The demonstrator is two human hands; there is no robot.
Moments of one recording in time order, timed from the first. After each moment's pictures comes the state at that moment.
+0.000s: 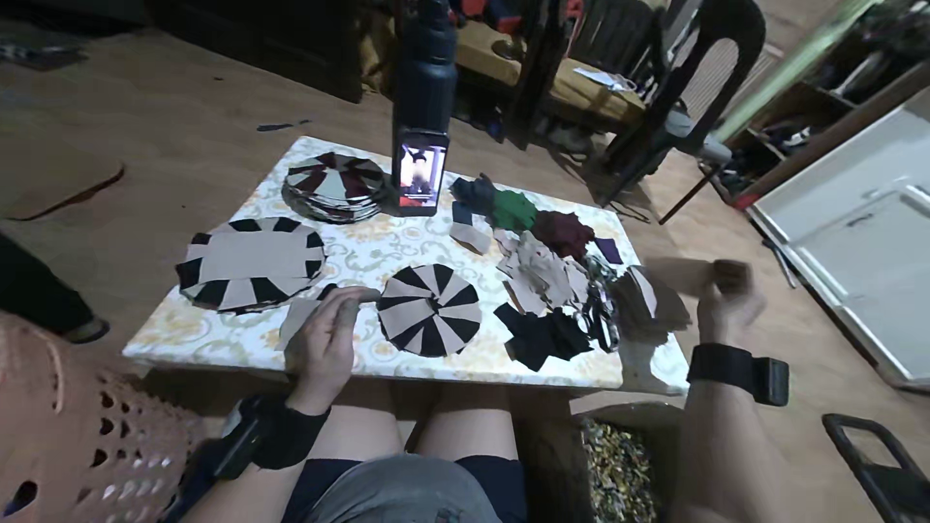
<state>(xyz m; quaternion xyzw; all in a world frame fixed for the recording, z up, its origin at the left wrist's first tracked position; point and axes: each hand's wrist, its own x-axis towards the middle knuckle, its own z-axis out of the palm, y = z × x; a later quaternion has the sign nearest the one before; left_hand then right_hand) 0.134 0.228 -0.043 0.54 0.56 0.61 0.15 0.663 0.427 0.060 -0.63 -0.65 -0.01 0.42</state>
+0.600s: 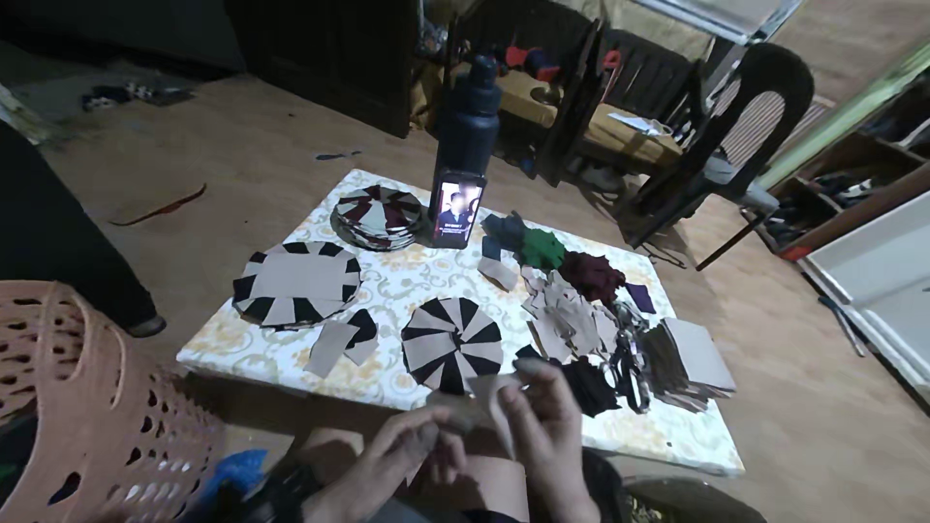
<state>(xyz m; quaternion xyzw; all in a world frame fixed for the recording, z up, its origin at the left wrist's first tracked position) 0.198 0.171 -0.024 0.49 0.27 0.57 0.60 0.393 0.259 0.021 -0.23 -0.69 0.44 0.52</state>
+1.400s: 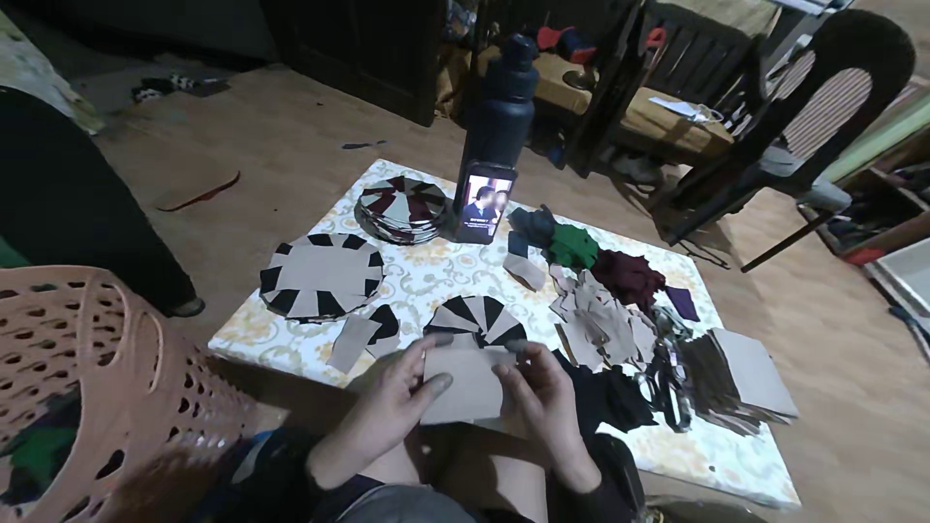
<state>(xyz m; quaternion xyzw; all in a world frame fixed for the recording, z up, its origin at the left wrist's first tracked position) 0.162 0.201 -0.007 0.56 0.58 0.50 0.32 0.368 0.299 0.000 -0.29 -0.75 0.42 0.42</state>
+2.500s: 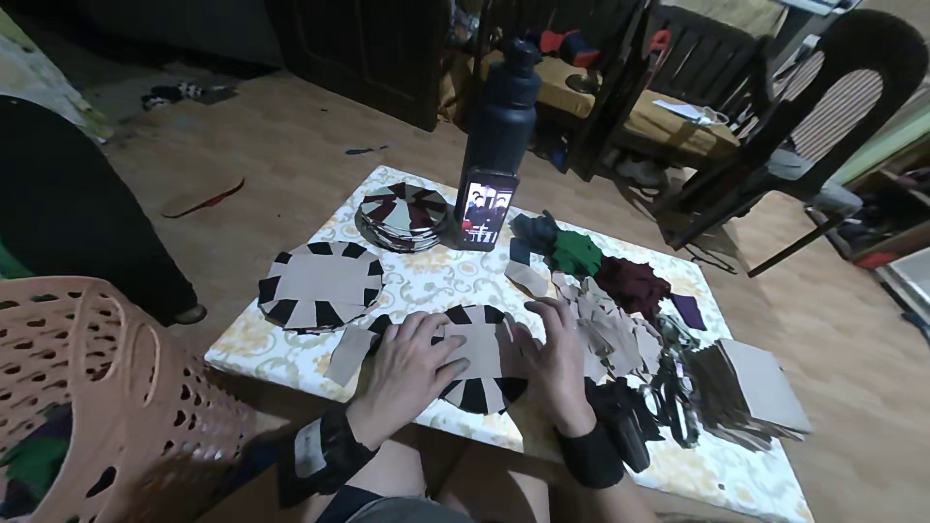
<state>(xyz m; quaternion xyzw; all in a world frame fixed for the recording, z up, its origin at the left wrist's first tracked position) 0.151 0.255 -0.018 0.70 0.65 0.30 -0.05 0.356 0.368 0.003 -0.42 -0.83 0.15 0.35</state>
